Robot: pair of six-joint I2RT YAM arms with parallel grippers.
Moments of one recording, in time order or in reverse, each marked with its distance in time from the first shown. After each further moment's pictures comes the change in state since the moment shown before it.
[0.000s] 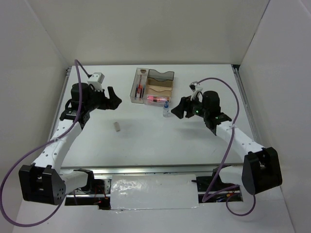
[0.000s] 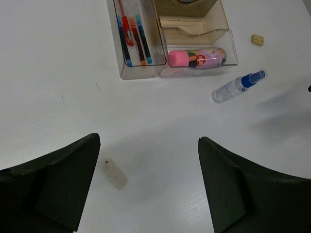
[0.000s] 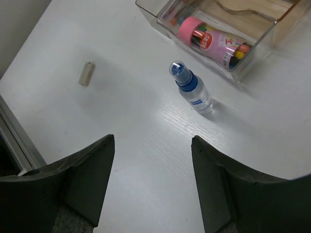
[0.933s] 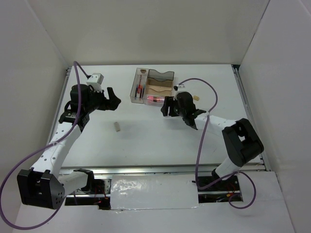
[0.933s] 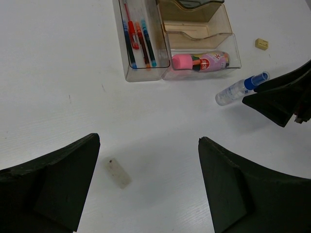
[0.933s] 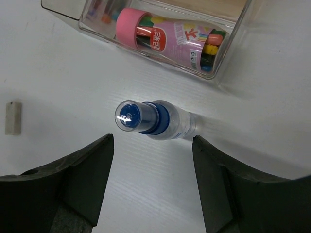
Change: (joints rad) left arm -0.015 -0.046 -0.023 -0.002 -0.046 0.005; right arm 0.263 0.365 0.103 0.136 0.542 0.199
